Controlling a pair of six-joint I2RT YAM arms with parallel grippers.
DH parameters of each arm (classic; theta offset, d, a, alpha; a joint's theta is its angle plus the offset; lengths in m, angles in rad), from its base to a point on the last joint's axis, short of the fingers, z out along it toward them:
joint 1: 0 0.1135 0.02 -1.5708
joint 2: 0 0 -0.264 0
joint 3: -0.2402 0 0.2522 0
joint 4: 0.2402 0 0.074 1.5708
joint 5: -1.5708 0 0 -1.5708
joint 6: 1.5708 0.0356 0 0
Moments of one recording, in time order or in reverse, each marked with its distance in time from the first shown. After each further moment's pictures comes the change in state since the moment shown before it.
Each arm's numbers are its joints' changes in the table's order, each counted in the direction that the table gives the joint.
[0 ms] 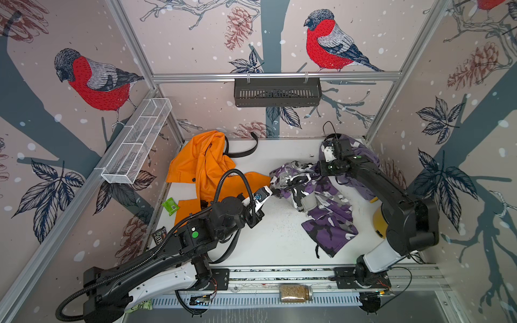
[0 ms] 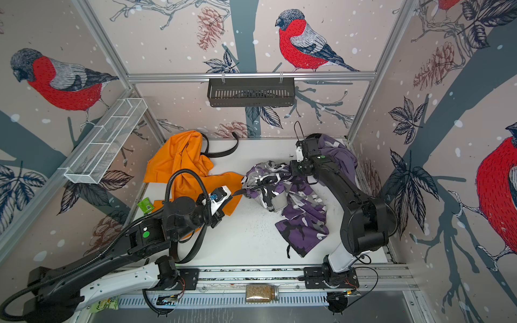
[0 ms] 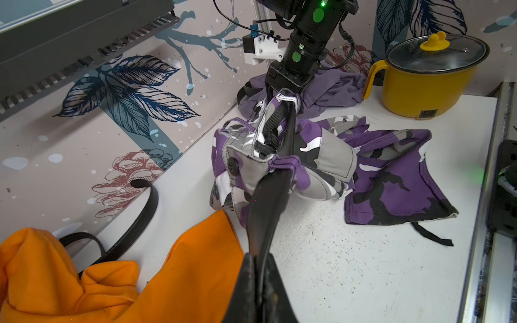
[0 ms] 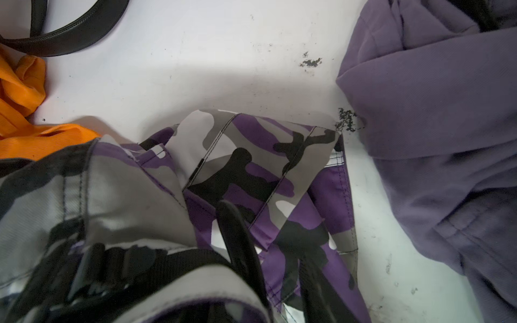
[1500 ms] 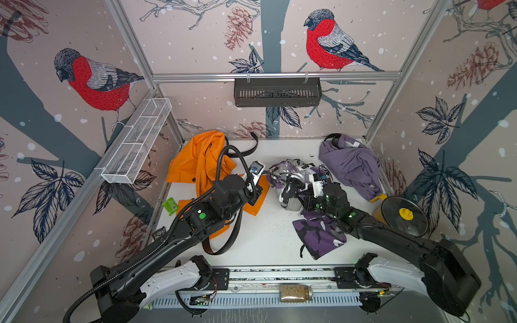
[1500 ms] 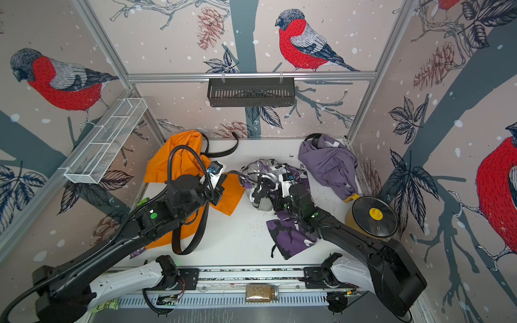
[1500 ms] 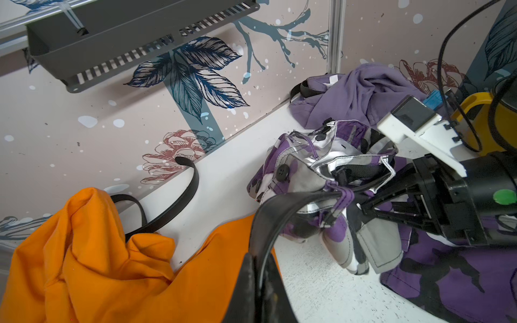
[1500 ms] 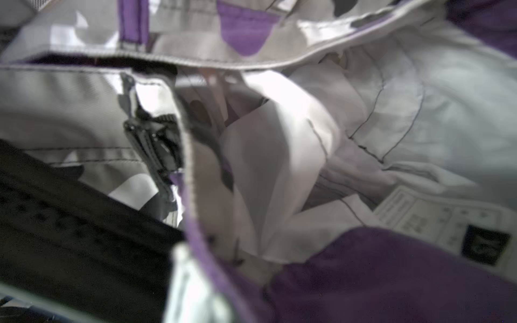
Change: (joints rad) left arm 0.195 0.160 -0.166 -0.005 0.025 -0.088; right arm 0.381 -0.476 0.785 -0.813 0.054 0.375
